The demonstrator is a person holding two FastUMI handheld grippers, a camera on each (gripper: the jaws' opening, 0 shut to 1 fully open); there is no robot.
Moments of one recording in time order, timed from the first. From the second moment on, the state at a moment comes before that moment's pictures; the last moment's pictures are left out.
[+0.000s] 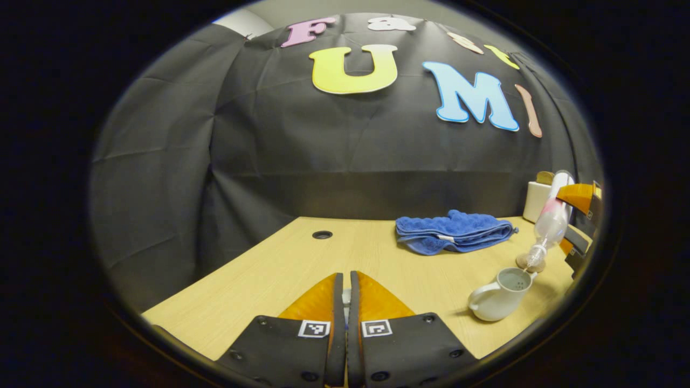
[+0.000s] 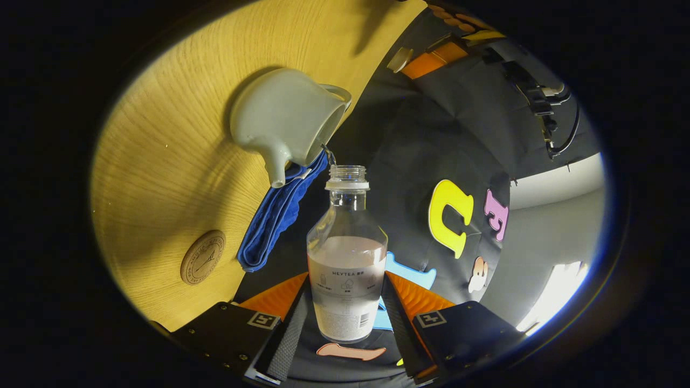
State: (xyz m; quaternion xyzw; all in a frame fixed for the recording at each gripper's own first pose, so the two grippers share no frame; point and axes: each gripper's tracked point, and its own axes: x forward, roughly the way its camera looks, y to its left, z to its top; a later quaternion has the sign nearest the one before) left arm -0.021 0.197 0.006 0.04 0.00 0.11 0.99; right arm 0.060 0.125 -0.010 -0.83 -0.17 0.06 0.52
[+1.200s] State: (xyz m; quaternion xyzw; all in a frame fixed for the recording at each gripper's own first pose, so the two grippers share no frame) left arm -0.020 0.196 0.001 0.04 0.01 0.11 0.99; right arm 0.051 0.134 -0.007 -0.85 -0.20 0.07 0.48
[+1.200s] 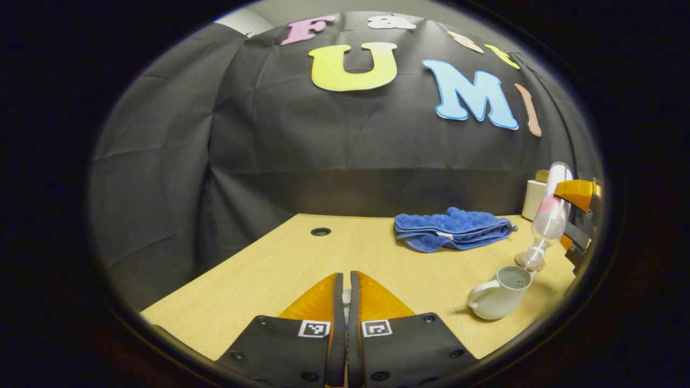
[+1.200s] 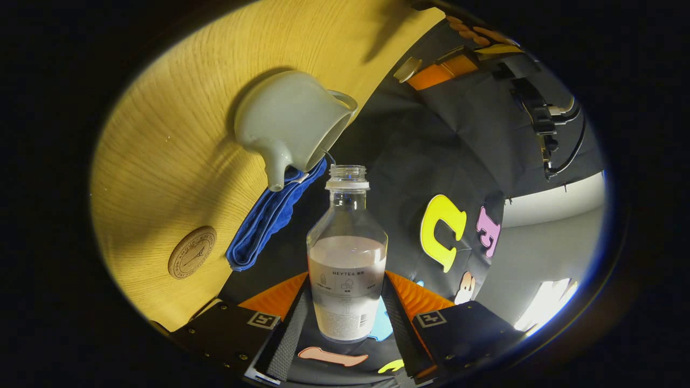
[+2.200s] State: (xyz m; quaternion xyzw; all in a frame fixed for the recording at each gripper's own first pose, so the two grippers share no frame) left arm -0.022 0.196 0.005 0.03 0.00 0.11 0.99; right arm 0.053 0.123 -0.041 -0.60 -0.02 0.17 0.78
